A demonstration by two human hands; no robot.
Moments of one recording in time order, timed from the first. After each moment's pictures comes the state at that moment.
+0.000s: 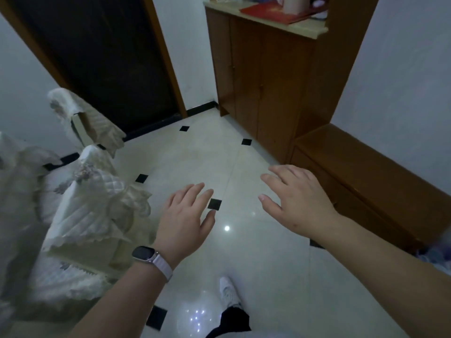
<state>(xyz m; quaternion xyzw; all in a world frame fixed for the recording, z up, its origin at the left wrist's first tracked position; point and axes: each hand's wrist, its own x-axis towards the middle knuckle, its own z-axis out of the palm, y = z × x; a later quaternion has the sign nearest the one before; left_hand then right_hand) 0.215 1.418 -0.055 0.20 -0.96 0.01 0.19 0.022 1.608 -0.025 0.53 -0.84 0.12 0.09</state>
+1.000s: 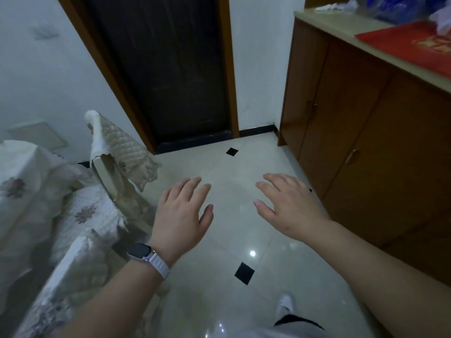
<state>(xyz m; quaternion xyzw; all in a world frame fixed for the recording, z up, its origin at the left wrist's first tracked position) -0.051 0.993 -0.027 0.37 -0.91 0.07 0.17 -0.285 1.102 -0.035 0.65 -0.75 0.13 0.00</state>
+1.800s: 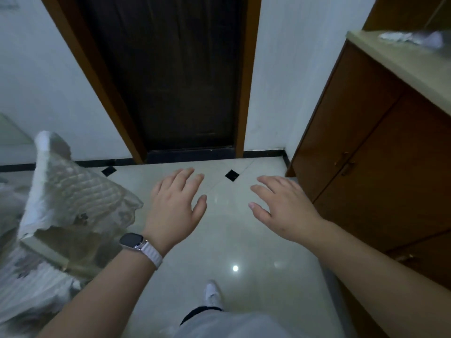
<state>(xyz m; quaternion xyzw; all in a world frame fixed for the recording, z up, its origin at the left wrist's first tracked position) -0.208 0.613 -0.039 0.43 -0.88 0.03 0.19 -0.446 0.716 -0.025 0.70 -0.72 0.05 -0.04</state>
